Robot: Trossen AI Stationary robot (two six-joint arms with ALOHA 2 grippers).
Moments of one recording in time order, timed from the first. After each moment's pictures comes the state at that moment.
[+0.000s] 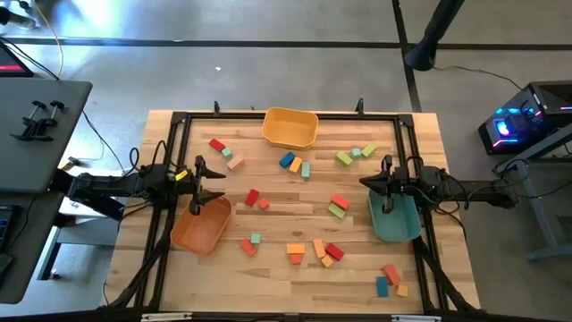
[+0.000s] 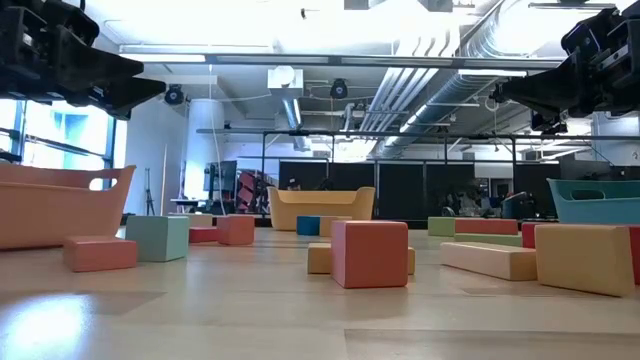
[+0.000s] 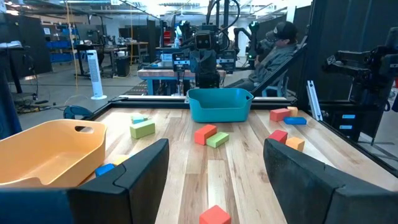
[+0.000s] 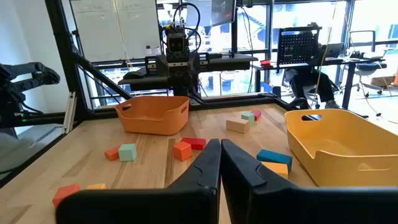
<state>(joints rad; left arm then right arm) -0.03 0.01 0.01 0.02 -0.06 0.01 0.00 0.01 0.01 0.03 0.09 0.04</state>
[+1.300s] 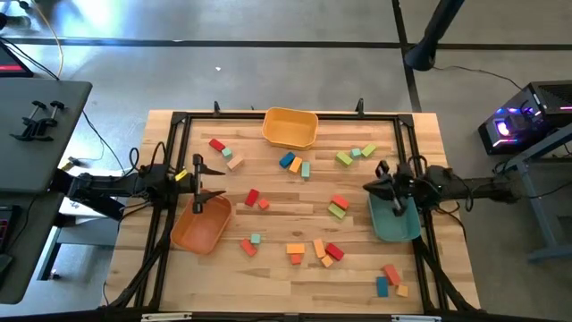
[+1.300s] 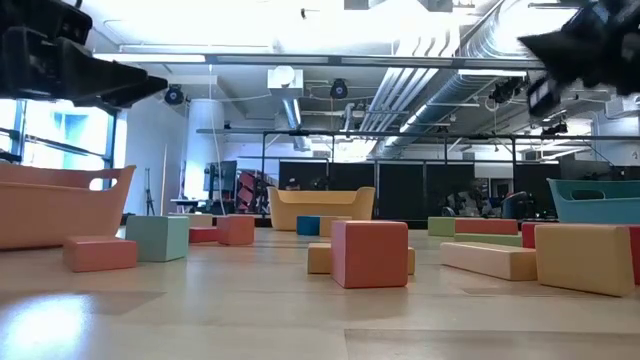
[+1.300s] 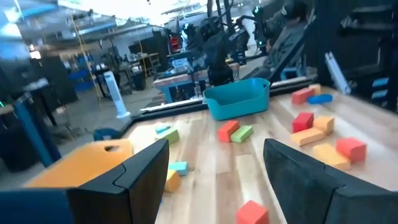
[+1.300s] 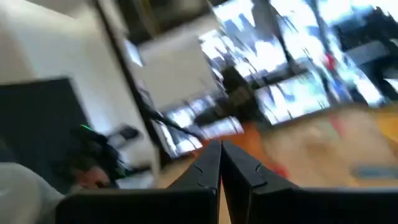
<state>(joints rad) -0.03 0.01 0.01 0.02 -0.09 0.21 0.06 0.10 0.01 0.34 -0.05 0.36</state>
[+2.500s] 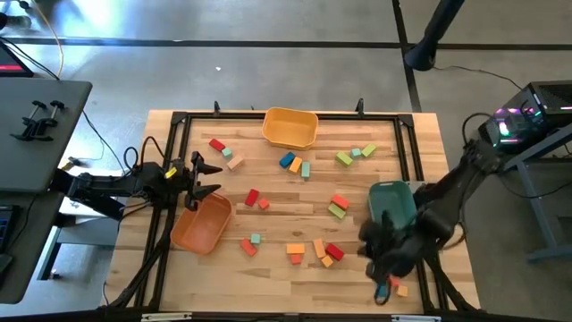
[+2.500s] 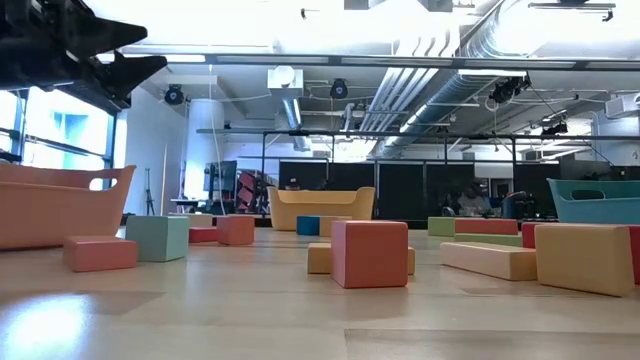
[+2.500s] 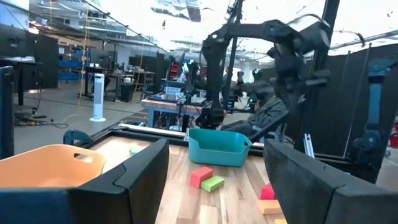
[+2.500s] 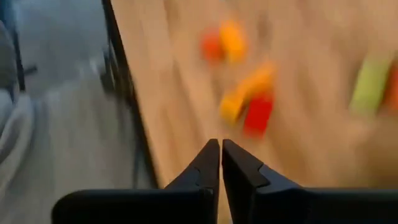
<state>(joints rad) -0.03 0.01 0.01 0.18 -0.10 -0.10 0.80 1.41 1.32 -0.99 0.26 1.18</state>
